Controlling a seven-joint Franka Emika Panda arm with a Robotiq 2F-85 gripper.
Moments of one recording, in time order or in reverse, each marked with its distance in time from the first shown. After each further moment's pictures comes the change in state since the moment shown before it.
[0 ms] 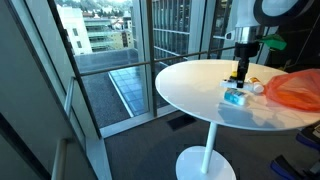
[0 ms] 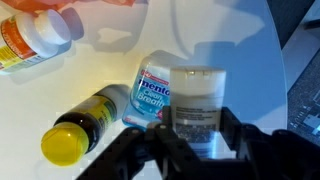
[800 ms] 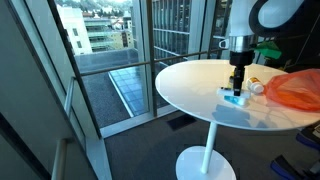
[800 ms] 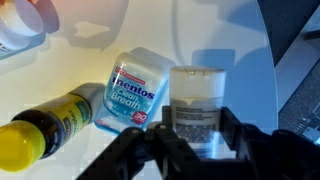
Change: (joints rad) arm 0.055 0.049 0.003 0.002 -0.033 0.013 0.047
